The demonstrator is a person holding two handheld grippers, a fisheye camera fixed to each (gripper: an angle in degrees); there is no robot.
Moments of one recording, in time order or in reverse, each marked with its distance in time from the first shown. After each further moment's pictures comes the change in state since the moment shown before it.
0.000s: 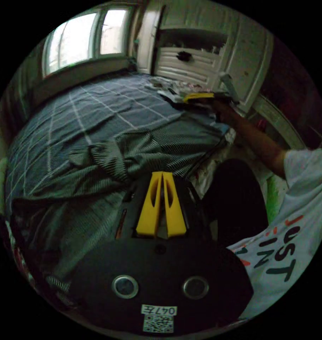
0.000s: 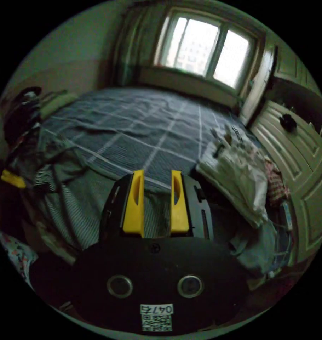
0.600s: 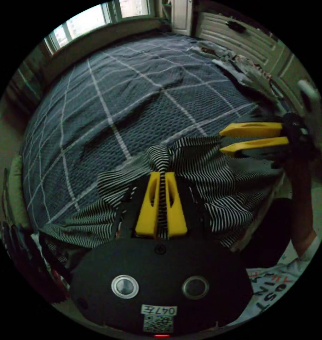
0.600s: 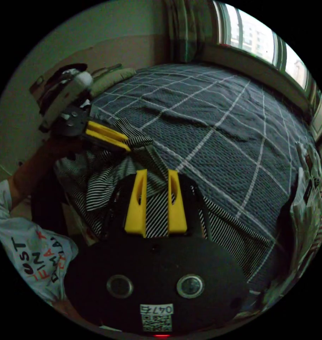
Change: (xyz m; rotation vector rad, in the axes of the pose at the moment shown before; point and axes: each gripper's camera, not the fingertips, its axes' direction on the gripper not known) left arm -0.117 -0.205 0.086 -0.347 -0.246 -0.144; right arm -0.163 -0.100 0.108 -0.218 -0.438 -0.172
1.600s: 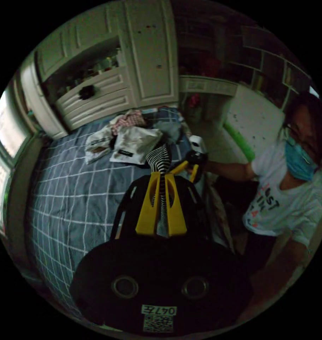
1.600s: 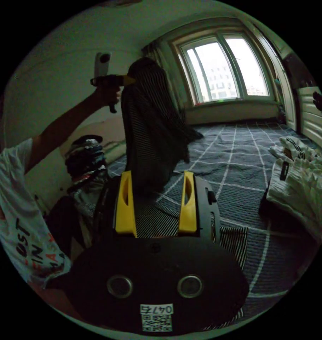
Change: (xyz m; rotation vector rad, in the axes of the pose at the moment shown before) left arm 0.210 -0.292 -0.239 0.387 0.334 1.020; right arm 0.094 0.152 -0.195 0.649 -0.098 0.109
